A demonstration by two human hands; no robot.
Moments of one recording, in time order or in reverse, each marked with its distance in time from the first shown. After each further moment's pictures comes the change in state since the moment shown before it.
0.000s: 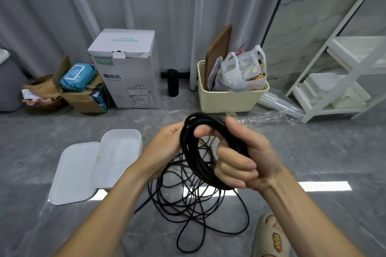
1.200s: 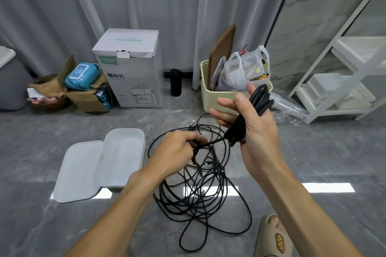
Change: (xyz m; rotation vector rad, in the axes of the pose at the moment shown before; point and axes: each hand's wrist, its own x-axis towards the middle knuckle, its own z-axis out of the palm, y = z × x) left_hand -0.002 -0.006 0.004 0.509 0.071 -0.047; right_hand 0.027 -0.003 0.014 -0.486 0.981 -0.695
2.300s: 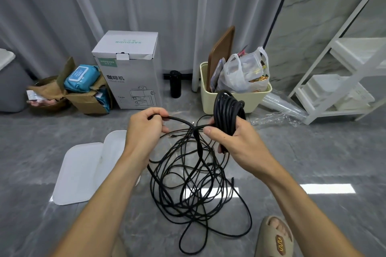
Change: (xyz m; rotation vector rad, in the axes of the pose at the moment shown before) left_hand 0.011 0.002 -0.038 -0.420 0.526 -0.243; right_hand 0.008 0.016 -0.023 -0.683 -0.342 0.028
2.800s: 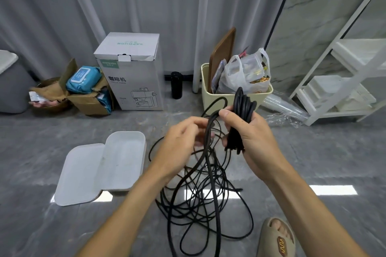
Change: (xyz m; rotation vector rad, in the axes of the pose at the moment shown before) left_hand -0.042 0.005 0.020 -0.085 -0.507 0.221; right_hand 0.001 -0.013 -0.002 0.383 0.191 0.090
